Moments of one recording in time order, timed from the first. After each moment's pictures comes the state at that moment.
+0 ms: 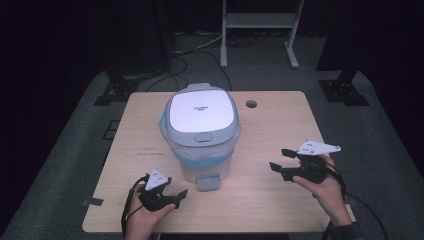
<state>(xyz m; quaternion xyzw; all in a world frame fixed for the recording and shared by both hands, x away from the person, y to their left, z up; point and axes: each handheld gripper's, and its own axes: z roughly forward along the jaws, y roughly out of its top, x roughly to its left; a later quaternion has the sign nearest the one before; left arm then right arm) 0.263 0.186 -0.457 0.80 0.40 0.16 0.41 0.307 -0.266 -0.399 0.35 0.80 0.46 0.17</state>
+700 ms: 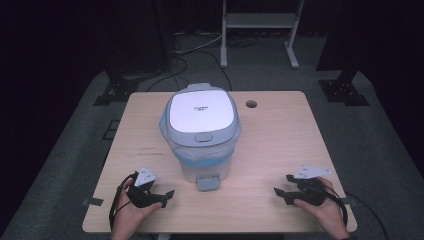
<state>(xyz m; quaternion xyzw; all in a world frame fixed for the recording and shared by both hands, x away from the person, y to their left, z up) 0.279 0.222 -0.472 0.82 0.40 0.17 0.38 0.281 -0.278 -0.471 0.39 0.83 0.37 0.15</state>
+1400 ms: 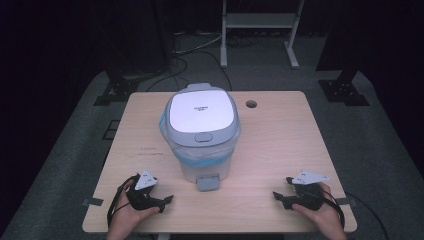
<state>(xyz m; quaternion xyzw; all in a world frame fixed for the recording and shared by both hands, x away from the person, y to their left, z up) 0.279 0.228 -0.483 0.84 0.36 0.16 0.37 0.275 -0.277 -0.487 0.38 0.83 0.37 0.17</state>
